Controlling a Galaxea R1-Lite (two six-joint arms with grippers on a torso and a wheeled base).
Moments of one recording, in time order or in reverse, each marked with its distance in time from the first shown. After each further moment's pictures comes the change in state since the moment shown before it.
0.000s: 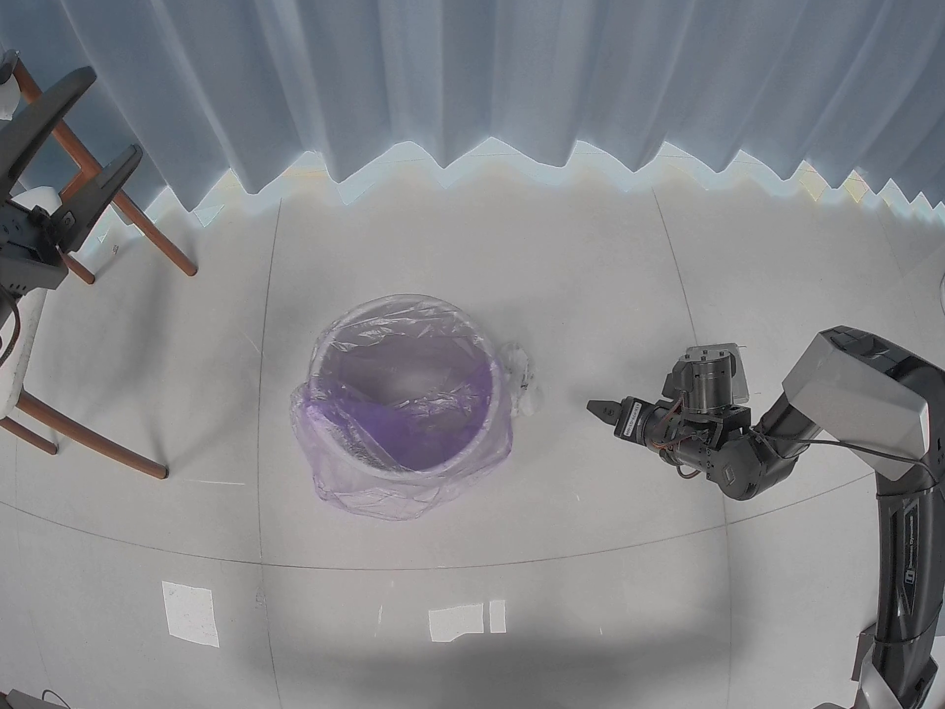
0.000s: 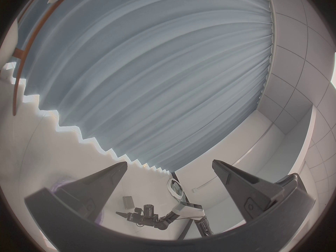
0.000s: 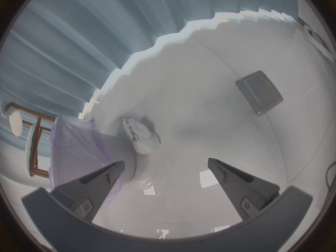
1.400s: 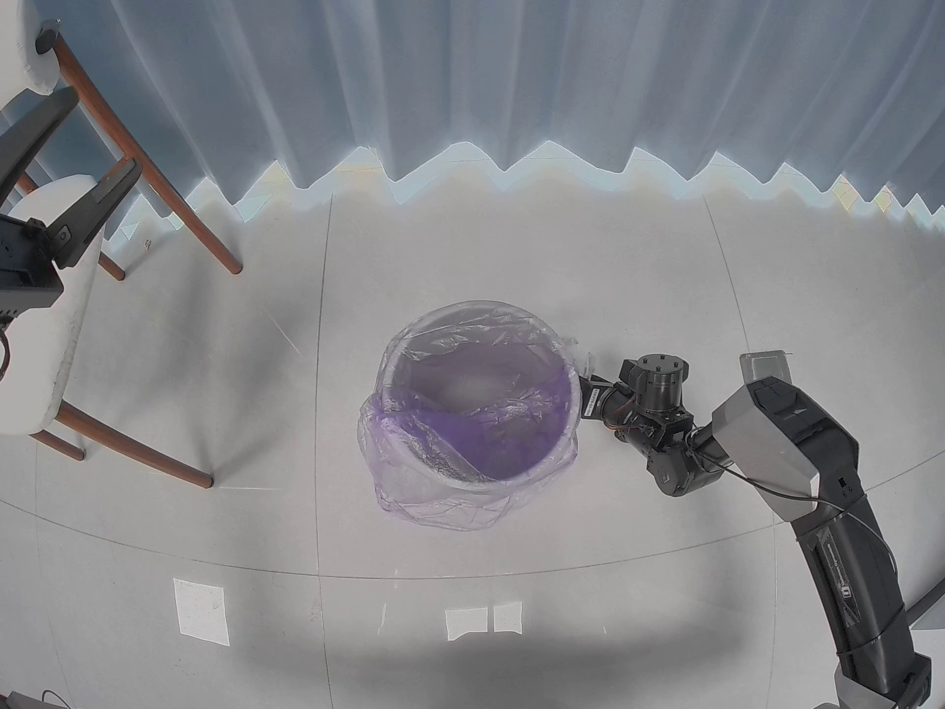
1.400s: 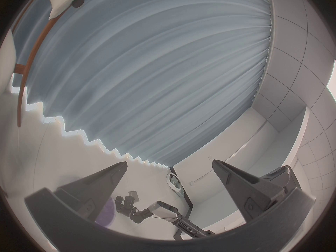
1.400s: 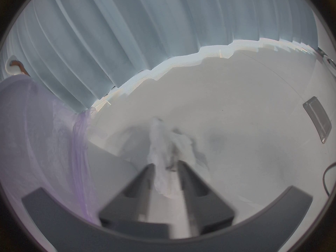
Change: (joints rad) left arm -0.009 -0.031 0.030 -0.009 -0.086 0.001; right arm -0.001 0.404 -0.577 -0.093 -0.040 -0.189
